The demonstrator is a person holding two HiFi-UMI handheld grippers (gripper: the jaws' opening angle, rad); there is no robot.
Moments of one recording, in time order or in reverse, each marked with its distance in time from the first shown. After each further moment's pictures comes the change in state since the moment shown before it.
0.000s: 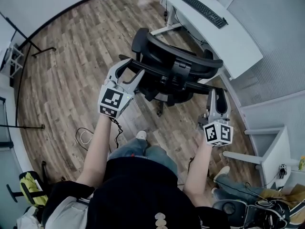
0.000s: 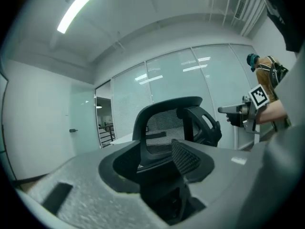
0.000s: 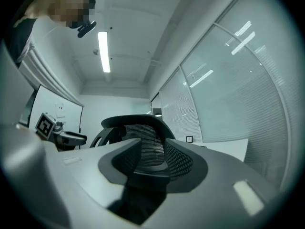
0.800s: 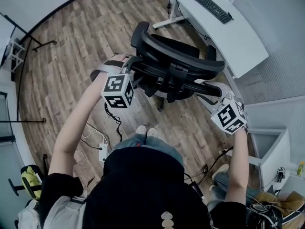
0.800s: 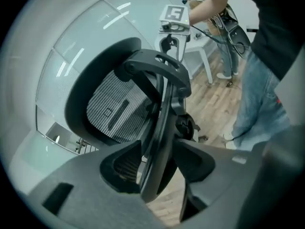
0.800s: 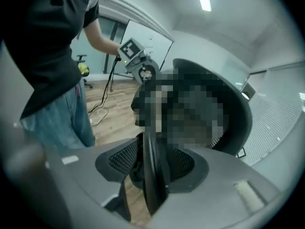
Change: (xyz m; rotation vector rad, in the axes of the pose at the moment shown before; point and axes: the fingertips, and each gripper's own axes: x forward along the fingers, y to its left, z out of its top) left arm 0.048 -0.031 -0.059 0.806 0.549 -0.407; right arm 0.032 0.040 -0.069 -0.862 0.710 0.845
